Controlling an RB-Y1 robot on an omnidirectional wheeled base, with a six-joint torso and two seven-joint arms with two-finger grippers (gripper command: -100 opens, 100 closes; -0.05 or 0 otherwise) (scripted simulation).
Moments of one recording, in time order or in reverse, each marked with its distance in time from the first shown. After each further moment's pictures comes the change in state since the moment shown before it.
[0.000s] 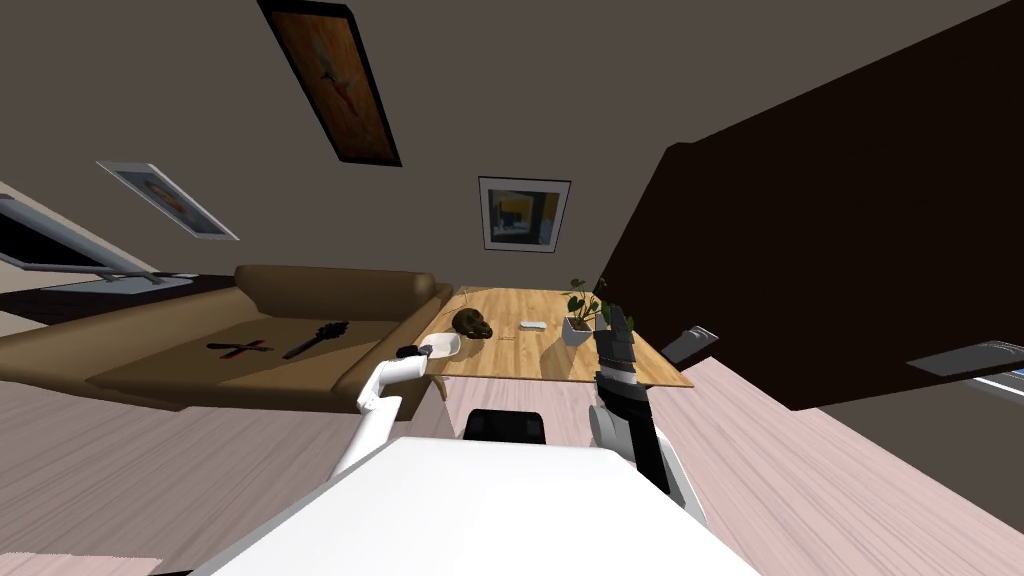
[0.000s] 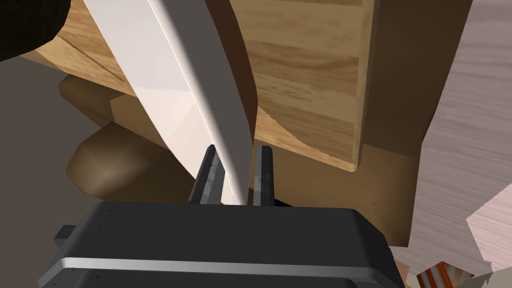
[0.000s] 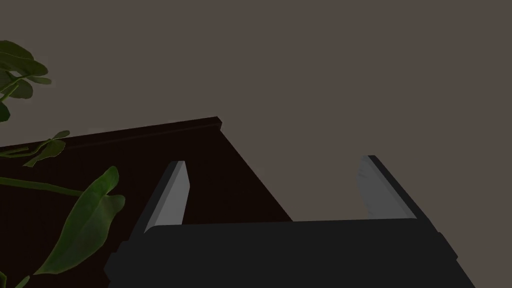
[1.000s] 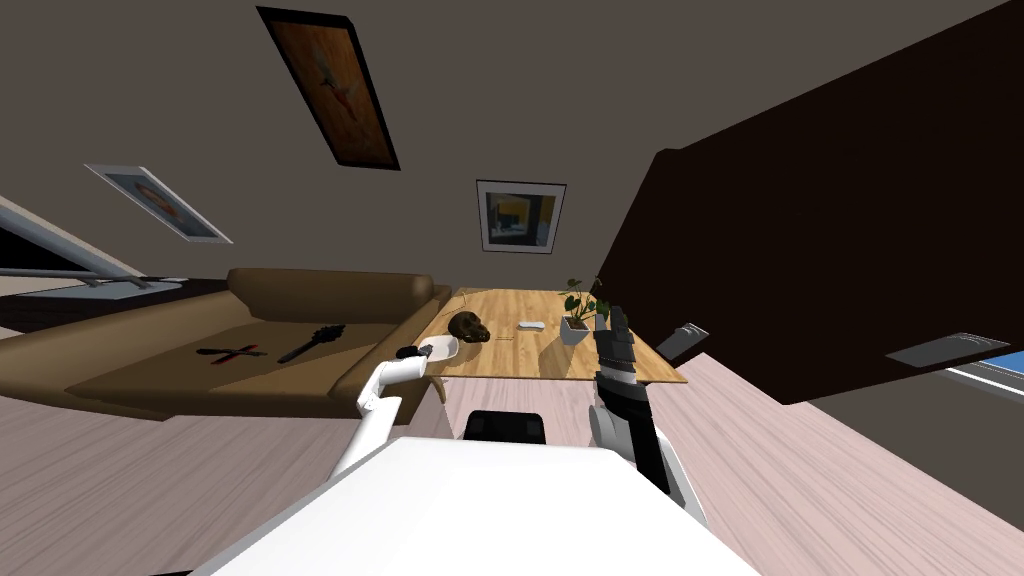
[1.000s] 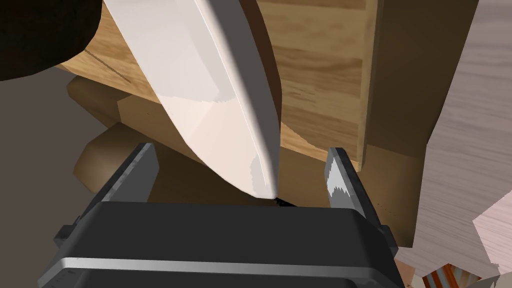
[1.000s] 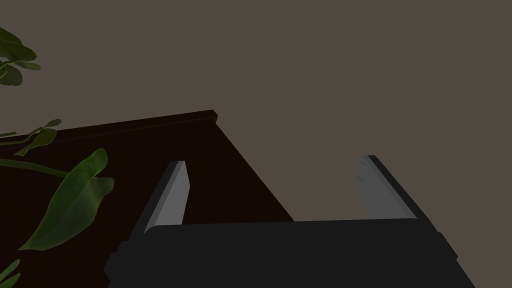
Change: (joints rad) left arm 0.001 0.003 0.001 0.011 0.001 -0.008 0.002; right arm 0.000 0.000 0.000 0.000 0.000 0.000 0.000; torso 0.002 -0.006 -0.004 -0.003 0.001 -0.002
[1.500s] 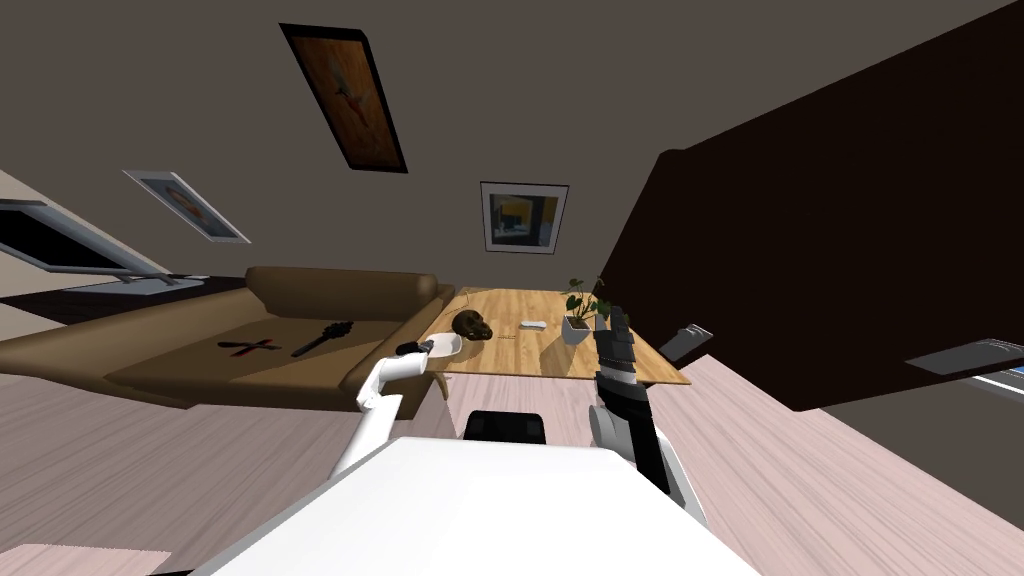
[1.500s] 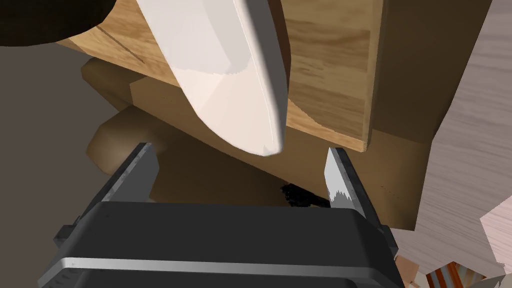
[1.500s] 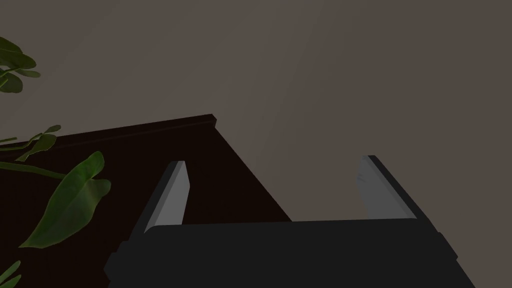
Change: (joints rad) left arm -0.003 -0.008 -0.009 -0.073 -0.002 0.025 -0.006; right arm 0.000 0.000 0.000 0.000 0.000 0.000 0.000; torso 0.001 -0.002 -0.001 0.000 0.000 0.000
